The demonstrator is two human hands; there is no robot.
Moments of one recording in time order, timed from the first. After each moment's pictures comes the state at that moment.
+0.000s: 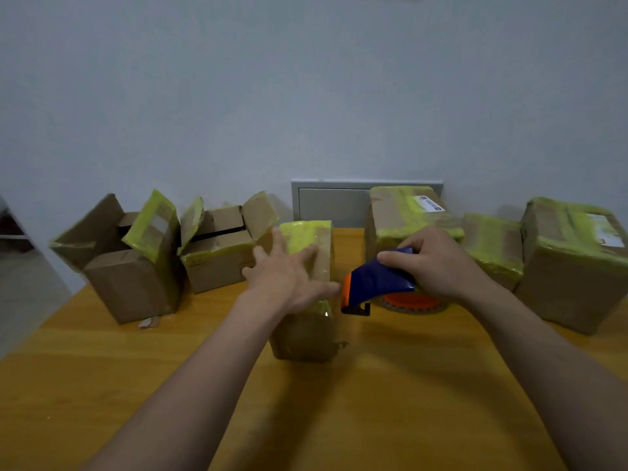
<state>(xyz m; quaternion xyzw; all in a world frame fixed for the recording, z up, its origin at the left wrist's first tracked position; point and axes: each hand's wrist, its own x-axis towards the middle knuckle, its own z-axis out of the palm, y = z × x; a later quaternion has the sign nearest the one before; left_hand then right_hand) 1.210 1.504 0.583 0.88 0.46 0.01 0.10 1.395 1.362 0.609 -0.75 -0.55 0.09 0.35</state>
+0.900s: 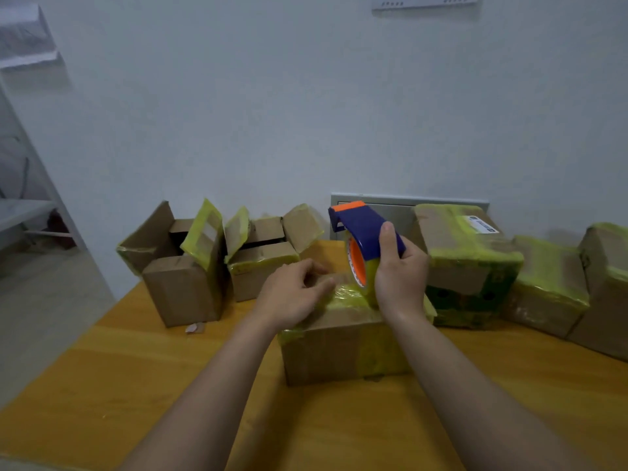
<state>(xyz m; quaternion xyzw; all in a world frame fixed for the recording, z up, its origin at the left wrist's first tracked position) 1.148 1.558 0.559 0.85 0.39 0.23 0.28 1.284 1.462 0.582 -0.61 -0.31 0.10 0.73</state>
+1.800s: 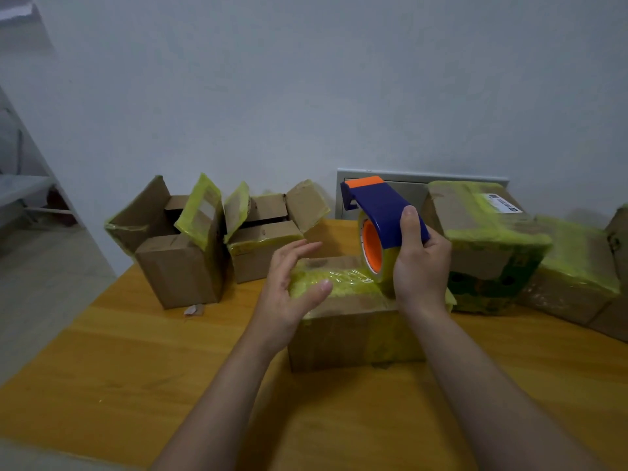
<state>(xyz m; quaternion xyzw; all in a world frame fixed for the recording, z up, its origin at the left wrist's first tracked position) 1.119 1.541 0.517 0.76 0.26 0.39 0.45 1.292 1.463 0.569 -0.59 -0.30 0.11 0.74</state>
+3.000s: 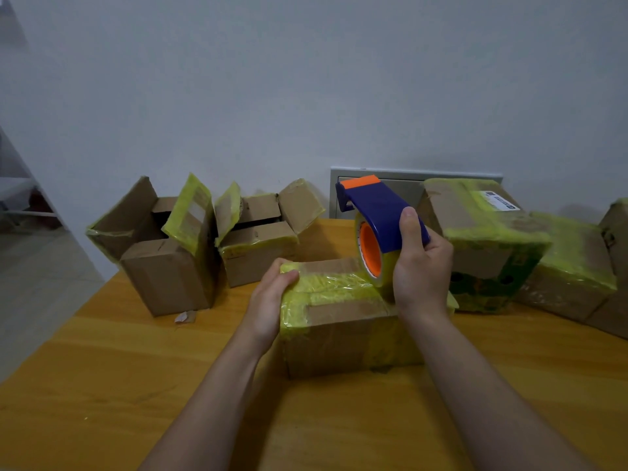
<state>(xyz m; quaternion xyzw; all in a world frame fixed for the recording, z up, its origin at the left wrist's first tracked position) 1.125 1.559 0.514 0.62 0.32 0.37 0.61 1.286 1.461 0.573 -0.59 -0.30 0.12 0.74</state>
